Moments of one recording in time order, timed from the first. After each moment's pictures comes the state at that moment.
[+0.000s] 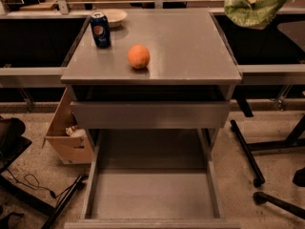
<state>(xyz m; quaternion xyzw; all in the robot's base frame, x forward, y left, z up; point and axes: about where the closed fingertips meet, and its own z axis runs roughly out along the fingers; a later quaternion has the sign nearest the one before) 0.596 -0.205 1.094 -0.42 0.84 -0.04 0.35</state>
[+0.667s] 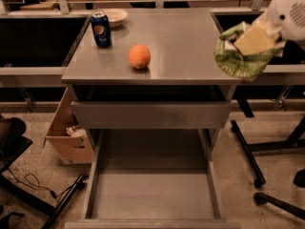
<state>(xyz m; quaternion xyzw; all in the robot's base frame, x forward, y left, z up) 0.507 -0.178 1.032 -0.41 0.84 0.04 0.34</state>
